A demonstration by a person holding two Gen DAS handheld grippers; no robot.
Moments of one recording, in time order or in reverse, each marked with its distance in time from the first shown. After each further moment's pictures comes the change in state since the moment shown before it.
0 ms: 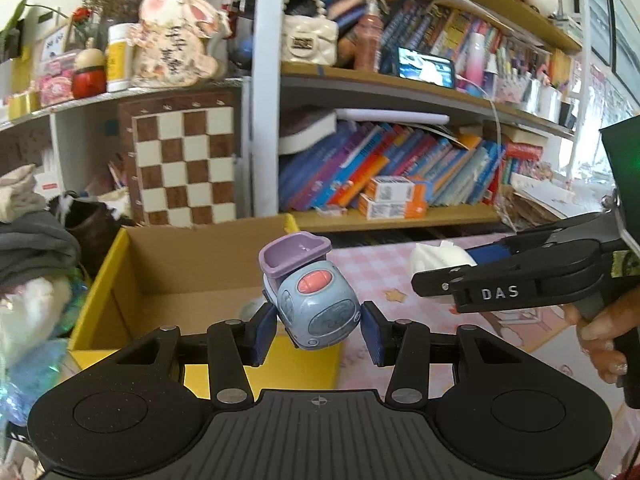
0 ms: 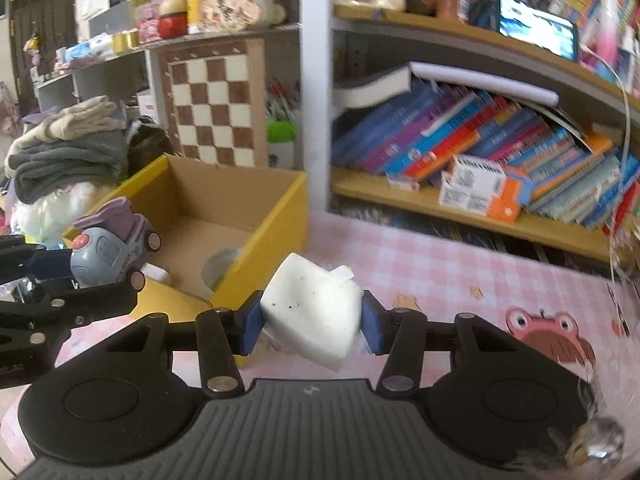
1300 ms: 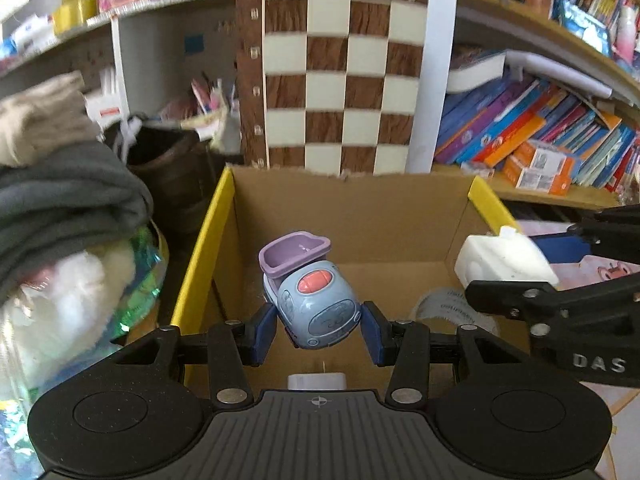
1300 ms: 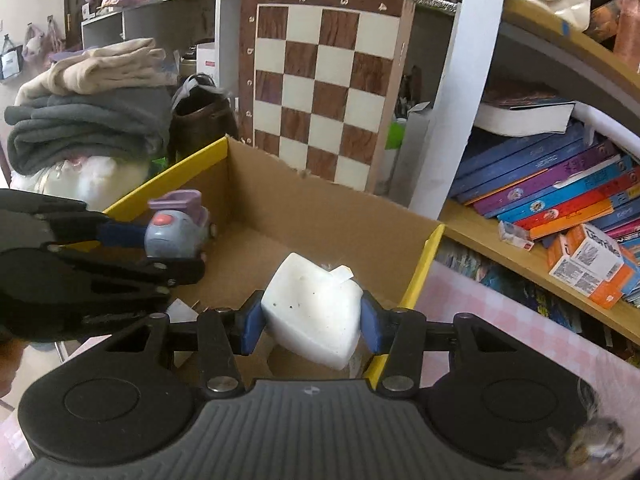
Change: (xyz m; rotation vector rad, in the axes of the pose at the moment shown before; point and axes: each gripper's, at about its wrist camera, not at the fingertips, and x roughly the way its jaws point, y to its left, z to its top) left arm 0.117 0.124 0.007 -0.116 0.213 0.203; right arm 0.126 0.086 0.054 -0.188 0.080 0.102
